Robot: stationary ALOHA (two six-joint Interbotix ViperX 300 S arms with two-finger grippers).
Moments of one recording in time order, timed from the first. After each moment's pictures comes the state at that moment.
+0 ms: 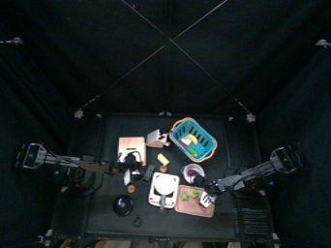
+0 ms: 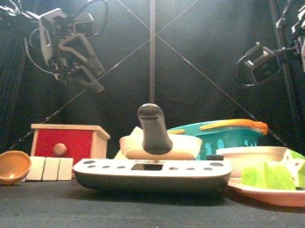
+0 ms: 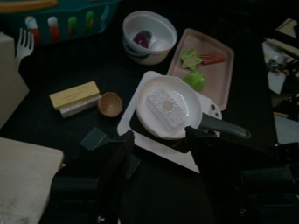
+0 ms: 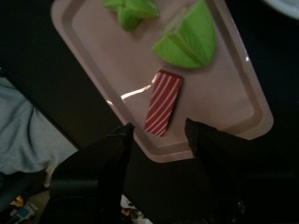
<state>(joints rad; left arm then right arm) -0.03 -0.50 0.95 0.54 0.05 -0.85 0.36 -0.31 0.88 0.17 0.64 0.97</state>
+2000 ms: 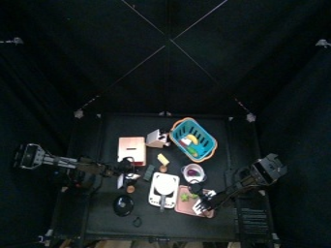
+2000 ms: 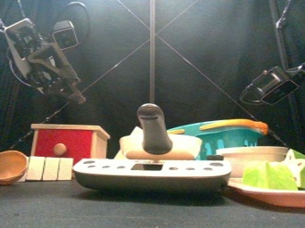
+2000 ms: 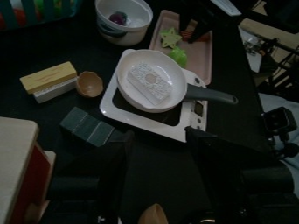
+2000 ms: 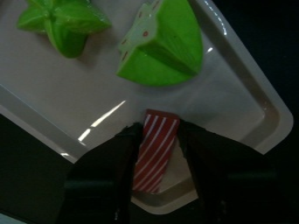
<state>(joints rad) -0.02 -0.52 1.12 0.59 -0.15 -0.85 0.55 0.01 0.75 -0.19 0.71 1.59</state>
